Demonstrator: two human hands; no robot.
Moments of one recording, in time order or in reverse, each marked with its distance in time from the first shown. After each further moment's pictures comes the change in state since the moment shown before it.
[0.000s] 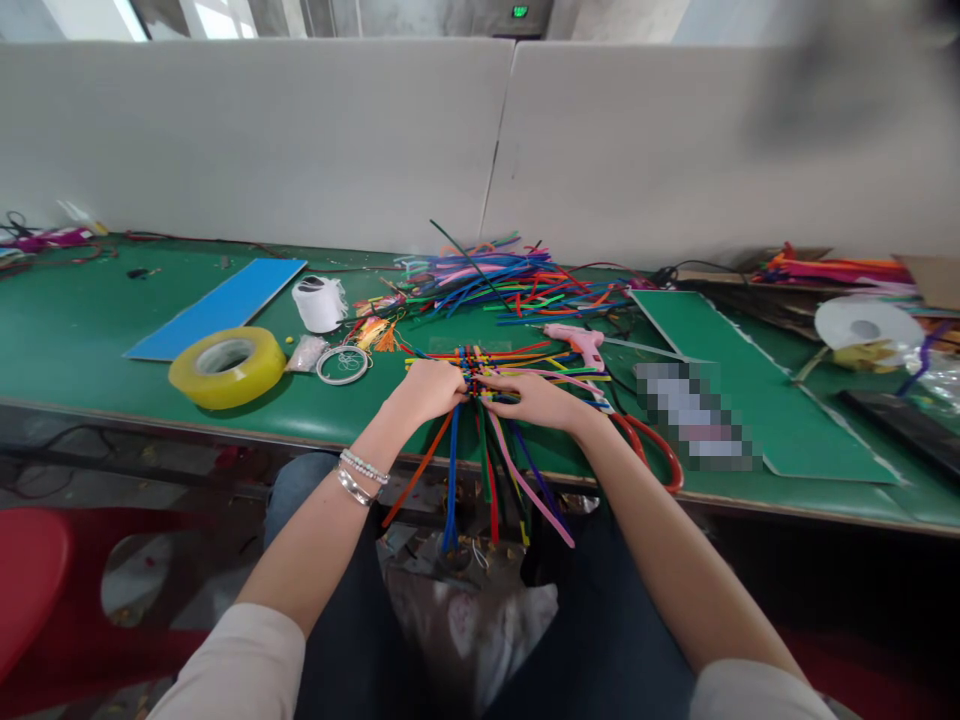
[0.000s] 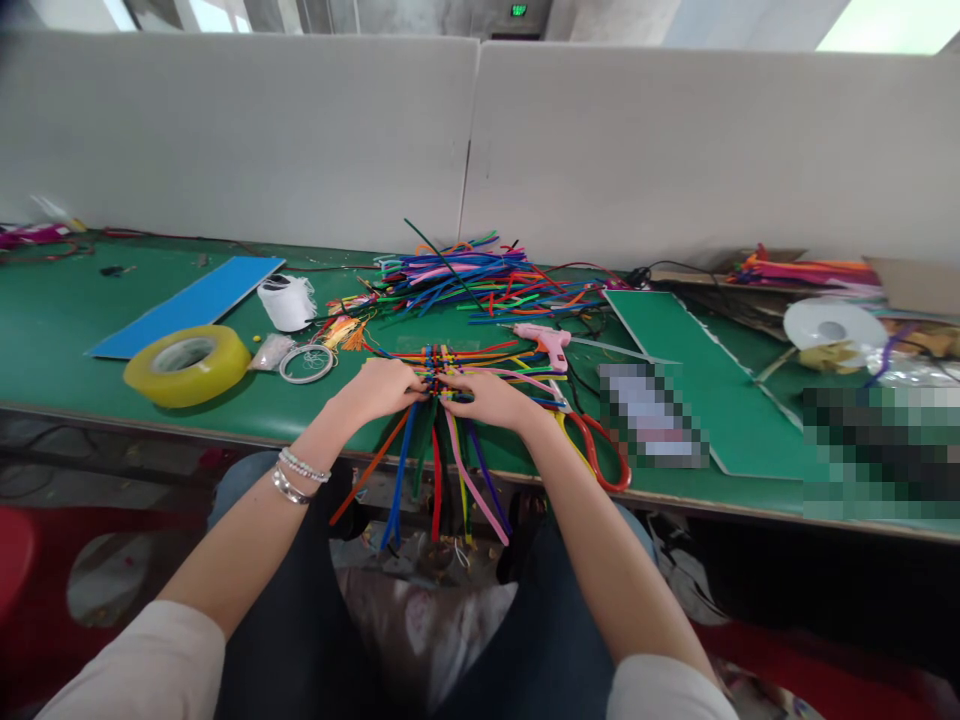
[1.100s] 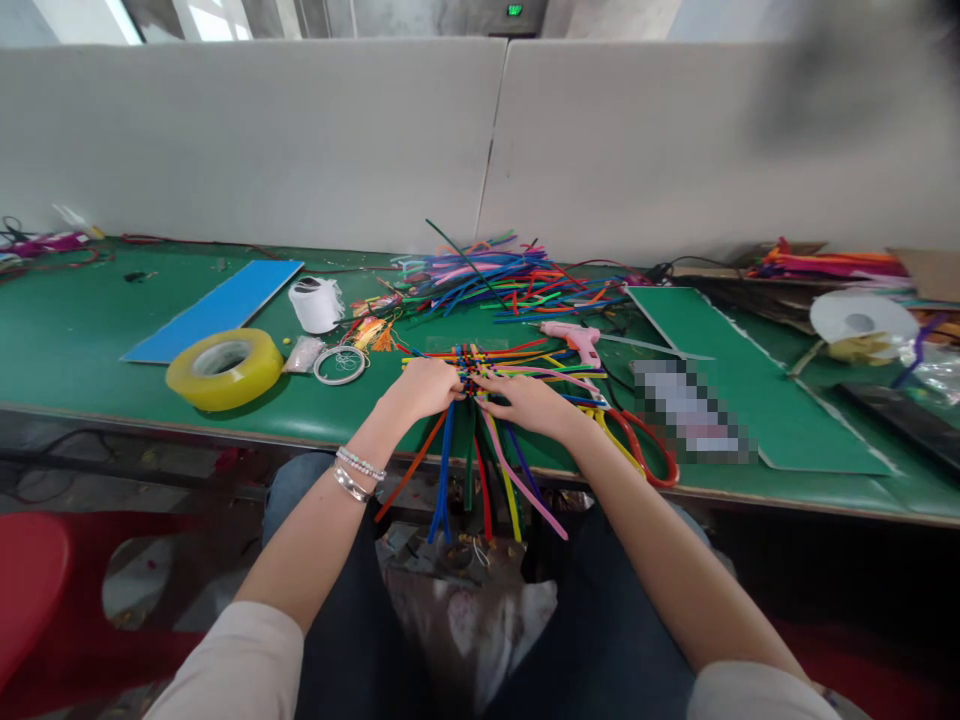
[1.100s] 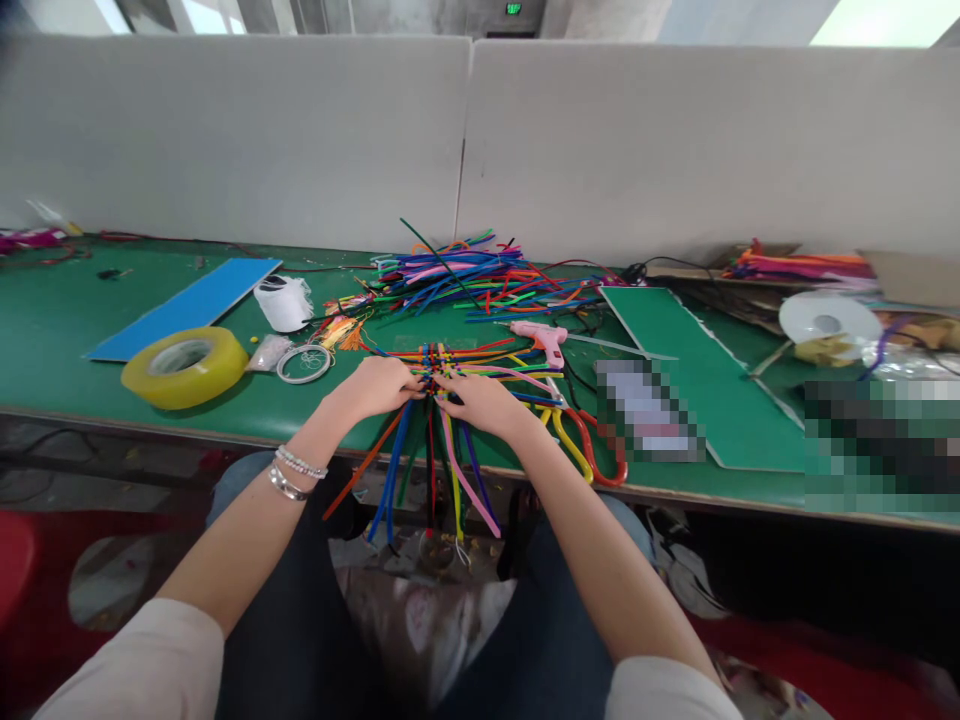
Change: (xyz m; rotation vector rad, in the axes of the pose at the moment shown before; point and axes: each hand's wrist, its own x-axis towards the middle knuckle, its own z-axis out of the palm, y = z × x) left_hand 0.002 -0.003 0.002 0.025 -0.020 0.034; right_hand -0.002 -0.024 0.001 -0.272 -0.057 0.097
